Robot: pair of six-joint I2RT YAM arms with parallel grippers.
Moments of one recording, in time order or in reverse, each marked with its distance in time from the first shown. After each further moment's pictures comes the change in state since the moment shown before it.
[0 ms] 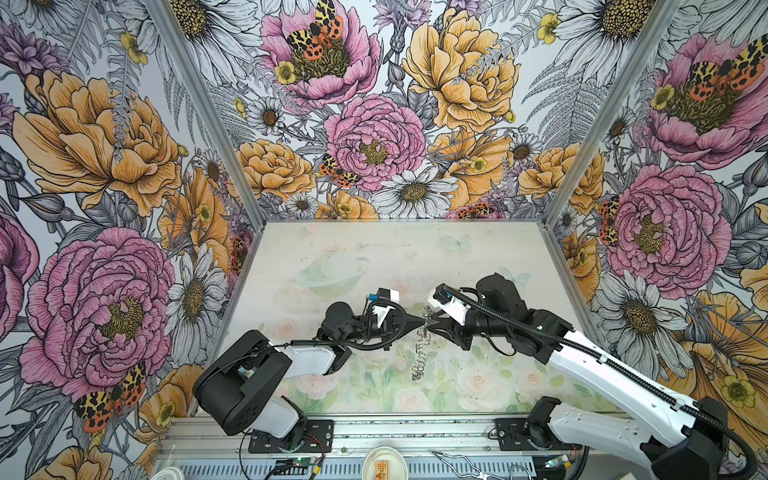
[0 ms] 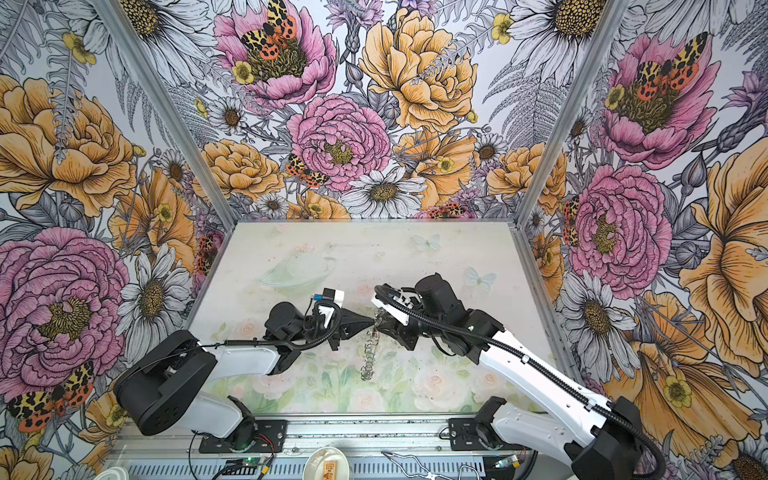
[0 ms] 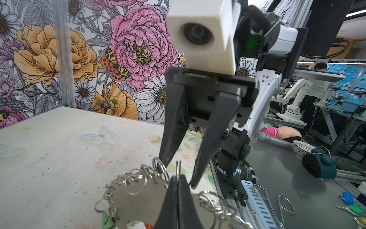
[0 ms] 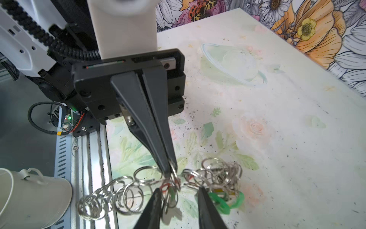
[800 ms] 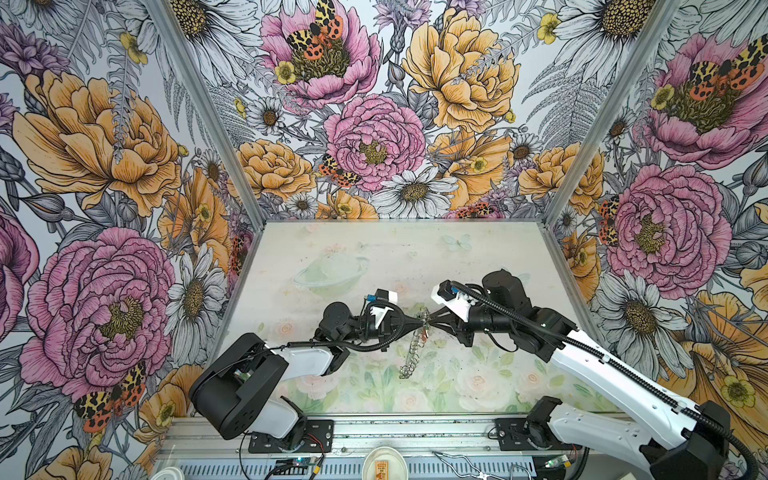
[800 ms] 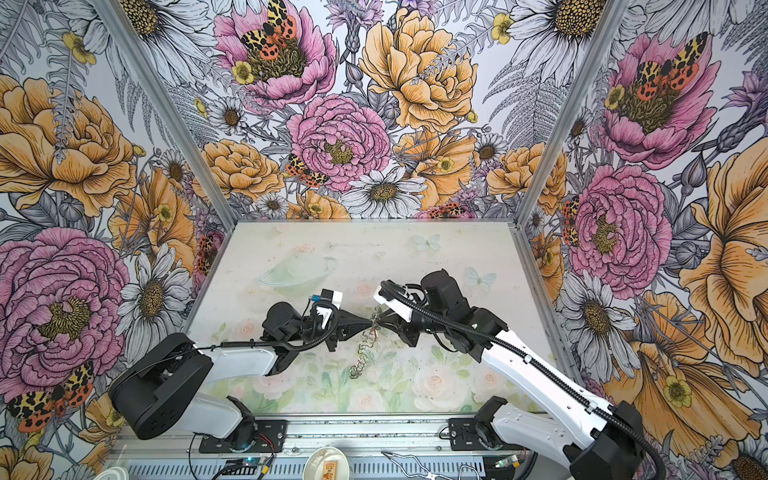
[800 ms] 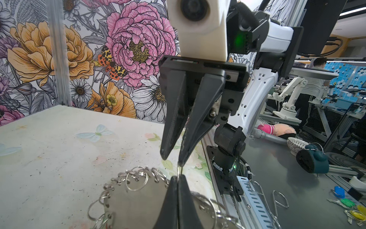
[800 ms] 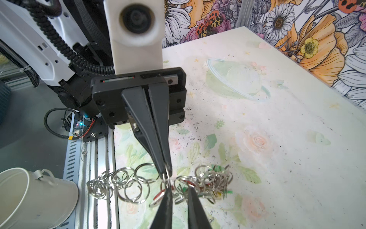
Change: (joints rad) left arm 0.008 -0.020 -0.009 -0.014 0.032 -0.001; right arm -0.033 0.011 0.000 0.031 -0.121 -0.027
